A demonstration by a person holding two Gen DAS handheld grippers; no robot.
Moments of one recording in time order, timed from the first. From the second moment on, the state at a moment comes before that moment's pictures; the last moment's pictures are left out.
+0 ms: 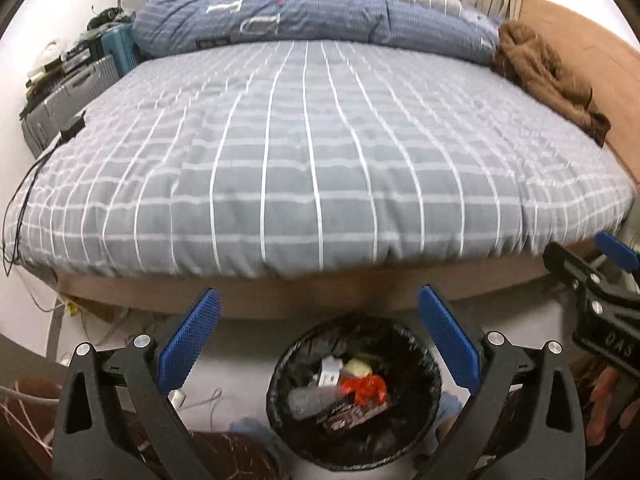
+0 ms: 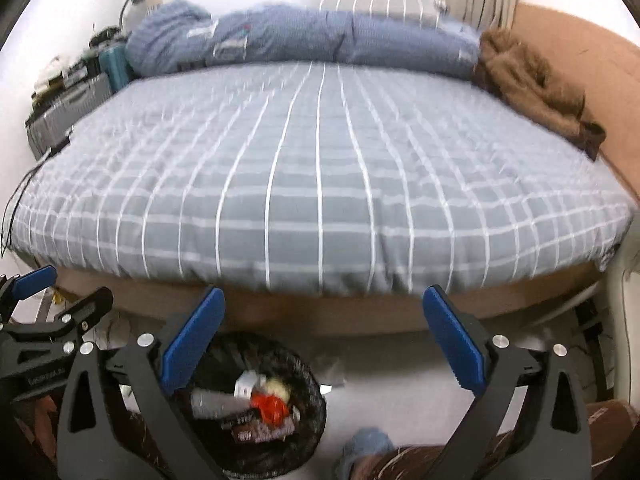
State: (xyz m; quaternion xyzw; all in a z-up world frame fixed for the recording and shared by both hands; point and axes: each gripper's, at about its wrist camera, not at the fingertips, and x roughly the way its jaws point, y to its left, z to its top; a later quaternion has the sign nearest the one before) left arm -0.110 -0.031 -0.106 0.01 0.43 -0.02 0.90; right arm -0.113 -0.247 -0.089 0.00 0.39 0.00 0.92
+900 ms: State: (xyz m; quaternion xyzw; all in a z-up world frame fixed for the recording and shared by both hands) left arm -0.115 -0.022 -0.079 0.00 0.39 -0.02 0.92; right arm -0.120 -0.245 -0.062 0.00 0.36 0.01 0.93
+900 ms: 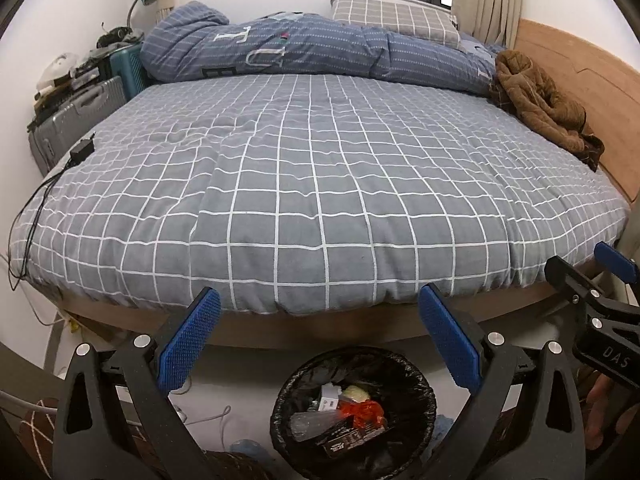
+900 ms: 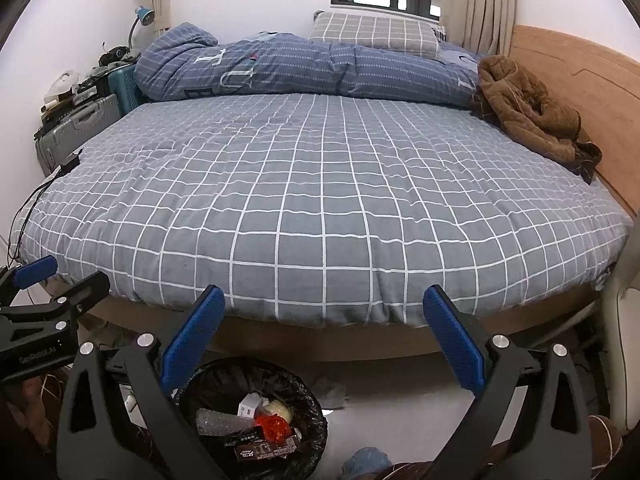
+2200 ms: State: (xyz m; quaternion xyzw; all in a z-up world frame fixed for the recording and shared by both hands) left arm -0.111 -0.018 -0.084 -0.01 0.40 -0.01 0.92; right arm -0.118 -0.240 -0.067 0.00 0.36 0.01 0.93
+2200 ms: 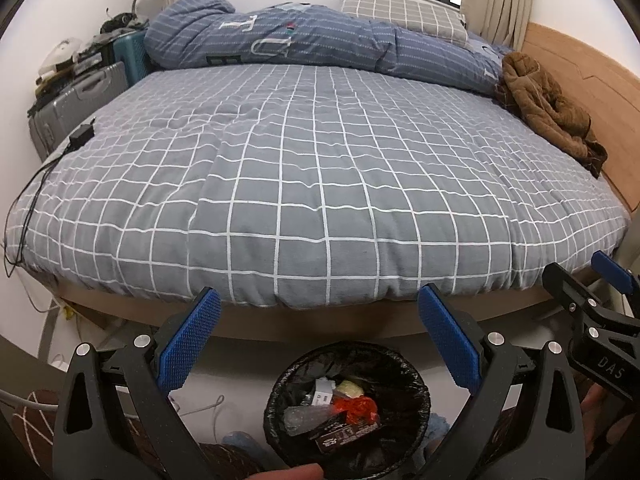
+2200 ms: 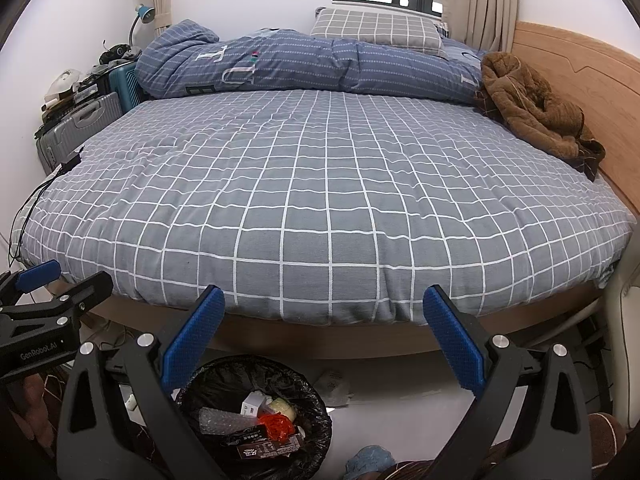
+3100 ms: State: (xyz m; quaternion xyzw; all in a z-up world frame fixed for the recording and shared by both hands) left arm -0.113 -0.023 -0.081 -0.01 0.40 -0.03 0.92; right arm -0.117 -0.237 -0.067 0.00 0.36 0.01 0.93
